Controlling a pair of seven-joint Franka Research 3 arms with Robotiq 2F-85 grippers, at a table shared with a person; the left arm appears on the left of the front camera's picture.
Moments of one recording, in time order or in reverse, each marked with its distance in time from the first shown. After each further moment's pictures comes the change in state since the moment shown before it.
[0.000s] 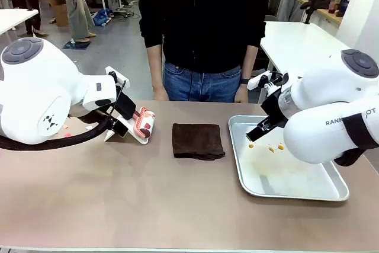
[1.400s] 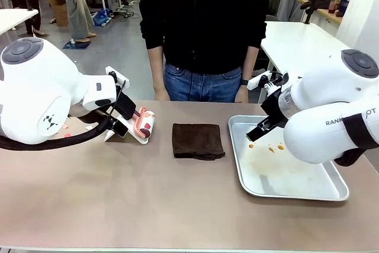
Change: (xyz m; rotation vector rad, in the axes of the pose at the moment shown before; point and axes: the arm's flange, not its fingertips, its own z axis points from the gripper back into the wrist) left arm 0.000 0.000 0.000 0.000 0.000 0.001; right arm 0.000 0.000 0.000 0.000 0.000 0.001
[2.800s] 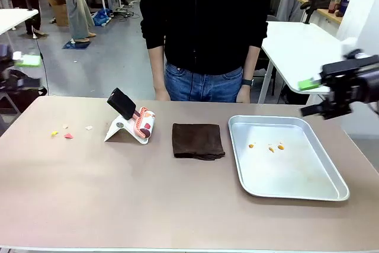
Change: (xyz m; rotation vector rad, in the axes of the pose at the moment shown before) left arm -0.117 0.169 0.156 -0.875 -0.502 0.606; right arm -0.066 -0.111 0.137 0.983 -0.094 -0.817
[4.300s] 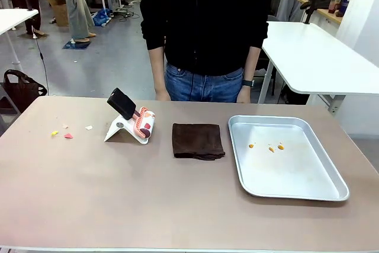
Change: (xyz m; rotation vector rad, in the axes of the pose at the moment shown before) left arm -0.027 0.063 0.092 0.069 -0.256 0.201; right arm -0.037 -0.092 0.175 0.103 -0.495 -0.095
